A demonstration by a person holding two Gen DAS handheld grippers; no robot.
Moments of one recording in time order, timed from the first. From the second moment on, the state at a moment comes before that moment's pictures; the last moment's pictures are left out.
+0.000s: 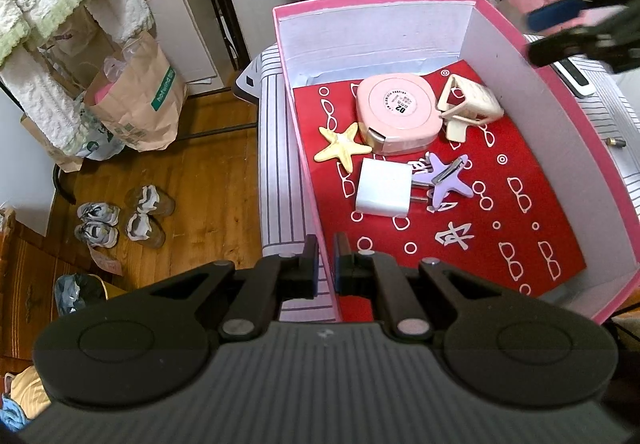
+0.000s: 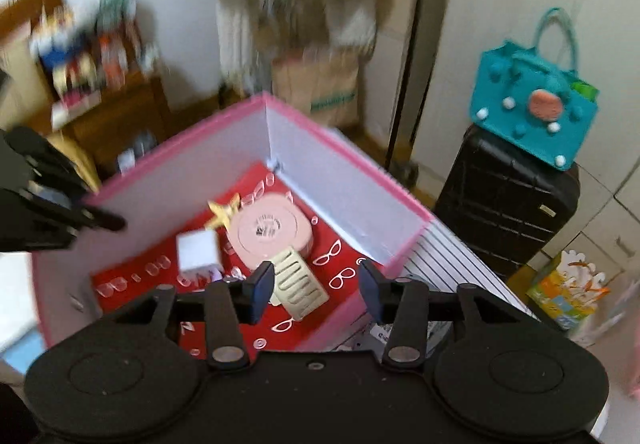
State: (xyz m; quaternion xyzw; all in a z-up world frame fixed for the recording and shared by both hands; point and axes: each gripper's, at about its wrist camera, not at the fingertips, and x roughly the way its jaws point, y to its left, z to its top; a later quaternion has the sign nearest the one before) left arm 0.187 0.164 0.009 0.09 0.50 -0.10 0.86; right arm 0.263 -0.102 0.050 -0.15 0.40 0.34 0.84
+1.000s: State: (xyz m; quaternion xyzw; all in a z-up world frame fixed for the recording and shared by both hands) left arm 0.186 0.162 0.009 0.09 0.49 -0.09 0.86; right arm 0.230 -0.155 -0.069 -0.17 0.42 0.30 0.84
